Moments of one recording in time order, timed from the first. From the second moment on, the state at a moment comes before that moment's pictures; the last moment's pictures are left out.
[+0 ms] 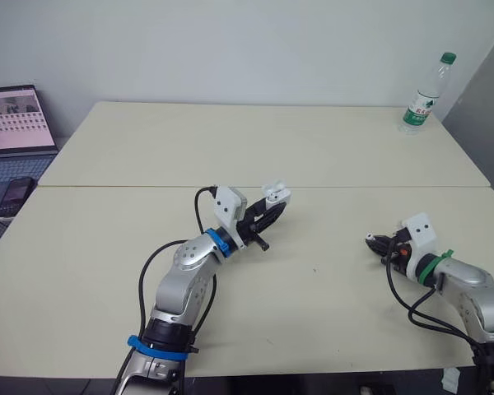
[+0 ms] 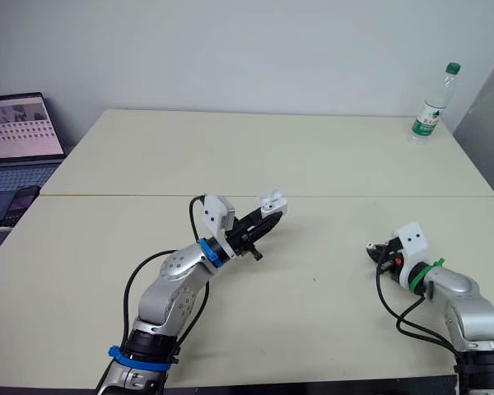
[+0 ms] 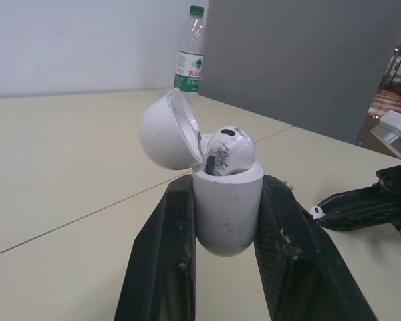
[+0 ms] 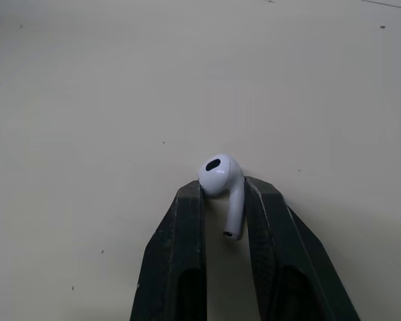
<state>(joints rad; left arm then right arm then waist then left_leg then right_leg) -0.34 0.16 -0.11 -0.07 -0.35 0.23 -0.63 -0.11 -0.71 -0.11 -0.05 0.35 0.52 0.66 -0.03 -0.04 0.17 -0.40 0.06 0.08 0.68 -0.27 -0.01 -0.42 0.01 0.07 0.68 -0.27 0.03</state>
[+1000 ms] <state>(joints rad) -0.33 0.16 -0.10 -0.06 -0.31 0.20 -0.60 -0.24 -1.05 0.17 0.29 0.14 -0.38 1.51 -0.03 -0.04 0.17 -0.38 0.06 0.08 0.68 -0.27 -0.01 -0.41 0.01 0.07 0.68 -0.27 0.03</state>
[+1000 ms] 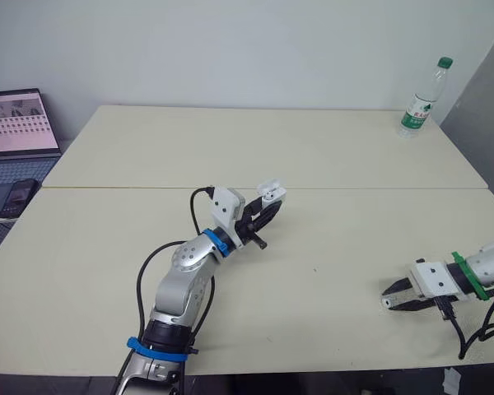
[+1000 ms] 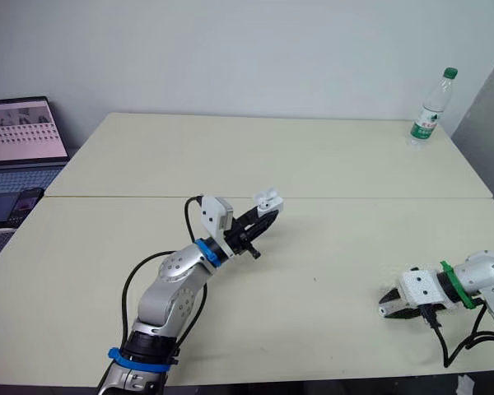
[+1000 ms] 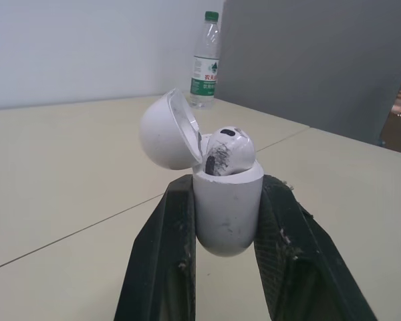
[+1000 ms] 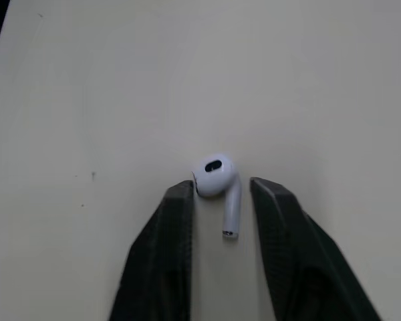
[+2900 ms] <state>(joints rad) -0.30 0.15 -0.13 -0.04 -0.30 0.17 -0.60 -0.52 -1.13 0.69 -0.59 -0.44 1.02 1.54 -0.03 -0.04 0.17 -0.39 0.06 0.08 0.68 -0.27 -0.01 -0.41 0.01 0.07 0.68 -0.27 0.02</state>
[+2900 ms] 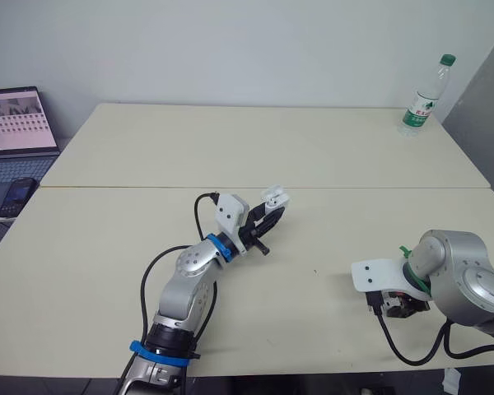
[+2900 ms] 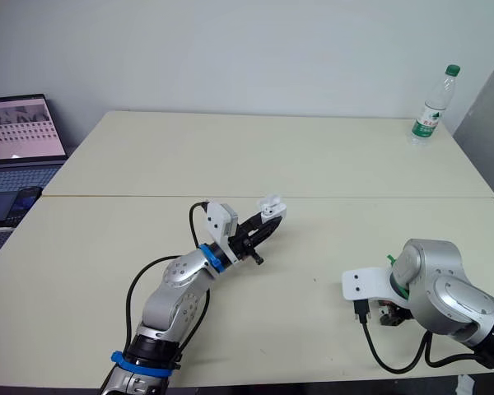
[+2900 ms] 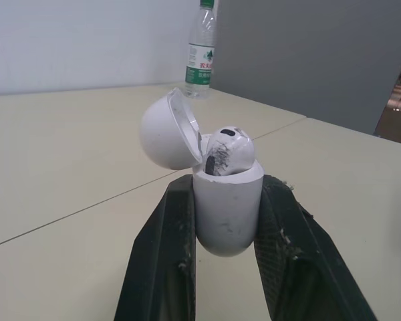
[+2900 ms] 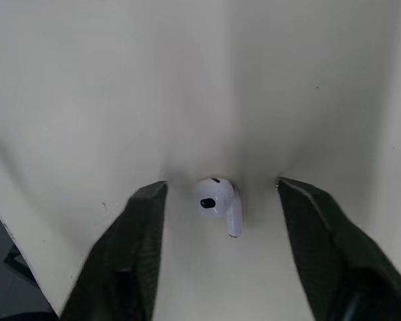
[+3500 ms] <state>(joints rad) -0.29 0.16 -0.13 -0.04 -0.30 0.17 -0.60 -0.52 -1.15 0.67 -0.59 -0.36 1.03 1.52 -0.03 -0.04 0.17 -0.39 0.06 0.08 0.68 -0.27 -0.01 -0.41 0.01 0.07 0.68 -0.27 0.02</state>
